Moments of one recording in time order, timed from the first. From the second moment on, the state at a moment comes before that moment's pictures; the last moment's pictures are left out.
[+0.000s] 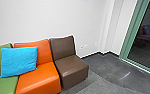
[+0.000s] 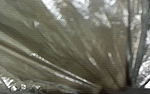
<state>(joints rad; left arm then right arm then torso) 1.03 2.70 -2.37 -0.20 0.36 -0.11 -1.43 2.23 -1.62 -0.03 0.17 0.26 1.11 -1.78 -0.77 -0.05</state>
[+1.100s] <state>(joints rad) 1.12 2.67 -2.29 -0.20 0.34 -0.05 -1.46 2.32 -1.69 -0.03 0.17 0.25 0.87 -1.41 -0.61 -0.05</state>
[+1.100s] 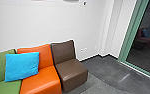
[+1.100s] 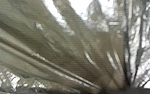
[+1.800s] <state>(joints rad) 1.33 2.76 -2.47 -0.20 0.23 0.11 -1.50 2.49 -1.93 -0.04 0.15 0.24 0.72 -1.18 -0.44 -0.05</state>
